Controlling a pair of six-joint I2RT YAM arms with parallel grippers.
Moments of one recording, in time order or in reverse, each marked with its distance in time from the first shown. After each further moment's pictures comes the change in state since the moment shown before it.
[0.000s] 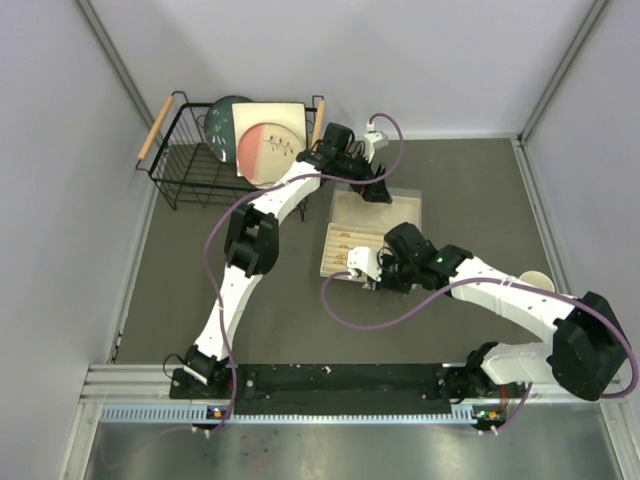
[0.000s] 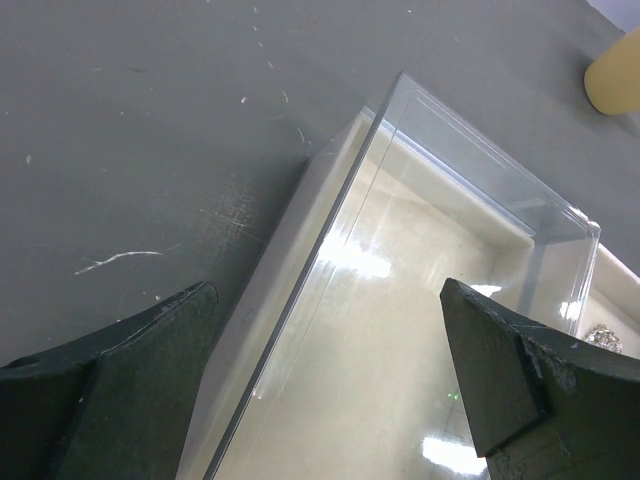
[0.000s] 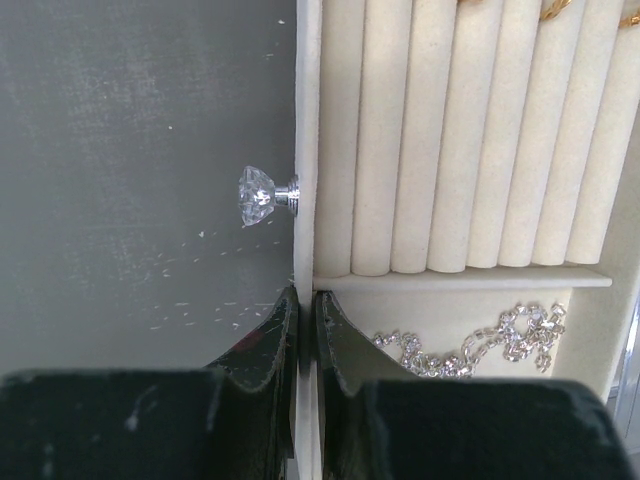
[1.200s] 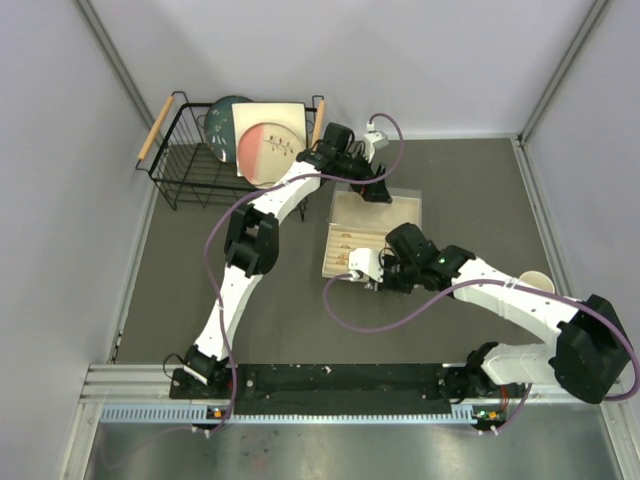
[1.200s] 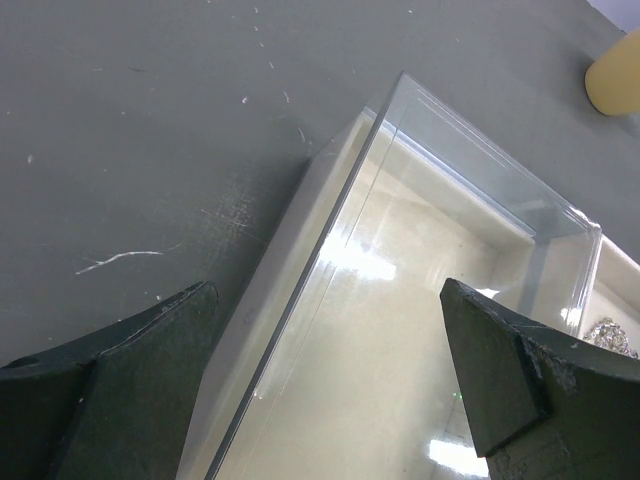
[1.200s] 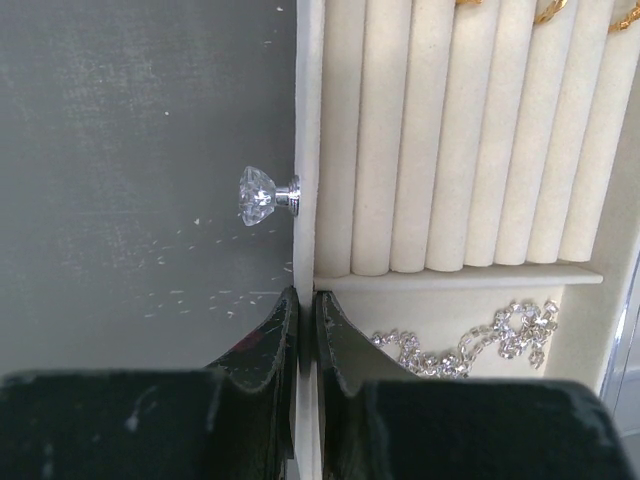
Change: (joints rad) left arm 0.000 0.000 0.001 0.000 -0.002 0.000; right arm 0.000 -0.017 -0.001 -0.021 0.016 -0.026
